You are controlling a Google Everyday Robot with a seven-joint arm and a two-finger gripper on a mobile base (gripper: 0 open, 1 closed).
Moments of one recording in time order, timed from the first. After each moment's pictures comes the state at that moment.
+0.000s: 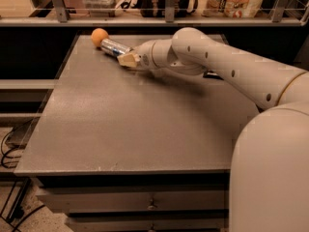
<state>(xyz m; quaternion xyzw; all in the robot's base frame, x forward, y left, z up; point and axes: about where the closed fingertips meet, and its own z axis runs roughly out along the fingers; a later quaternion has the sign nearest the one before) 0.776 0.097 0.849 -0.37 0.73 0.26 0.51</state>
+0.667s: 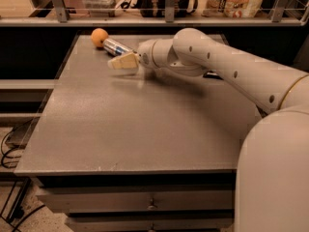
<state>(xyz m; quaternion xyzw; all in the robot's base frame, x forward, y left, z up) 0.777 0.095 0.856 -0.36 0.73 0.27 0.52</state>
